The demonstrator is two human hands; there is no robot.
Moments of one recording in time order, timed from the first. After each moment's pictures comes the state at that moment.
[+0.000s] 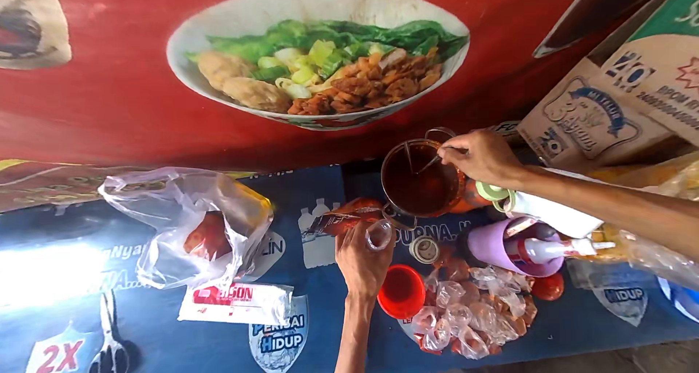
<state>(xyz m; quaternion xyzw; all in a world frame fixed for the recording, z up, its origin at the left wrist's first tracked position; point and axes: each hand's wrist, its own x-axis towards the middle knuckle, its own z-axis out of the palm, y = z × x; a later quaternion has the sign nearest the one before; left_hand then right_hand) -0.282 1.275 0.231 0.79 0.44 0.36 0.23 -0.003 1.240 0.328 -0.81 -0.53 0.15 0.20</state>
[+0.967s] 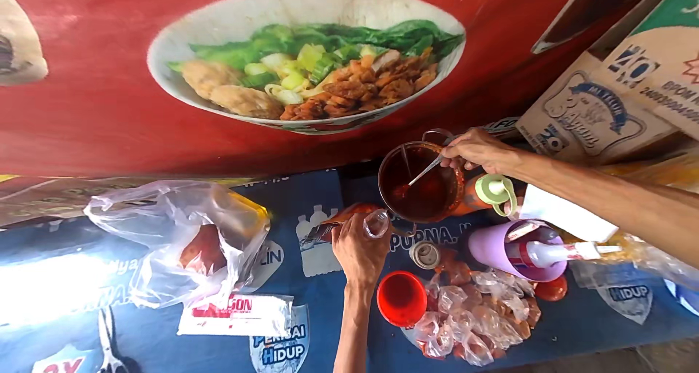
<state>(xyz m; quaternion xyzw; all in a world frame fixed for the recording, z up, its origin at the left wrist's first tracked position) -0.259 1.299 0.234 0.81 0.44 0.34 0.20 0.028 1.270 0.307 -0.84 -0.19 0.40 0.30</state>
